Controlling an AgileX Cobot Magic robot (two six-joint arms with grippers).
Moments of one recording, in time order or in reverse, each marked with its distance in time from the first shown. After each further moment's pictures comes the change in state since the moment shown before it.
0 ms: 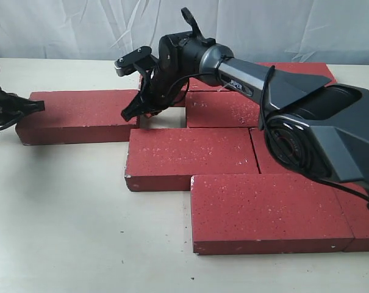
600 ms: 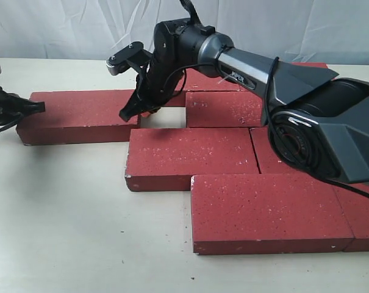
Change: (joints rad) left arm 0.000 0.000 0.000 0.047 -0.009 -0.014; right arm 0.015 -0.048 0.000 0.002 0.104 -0.087
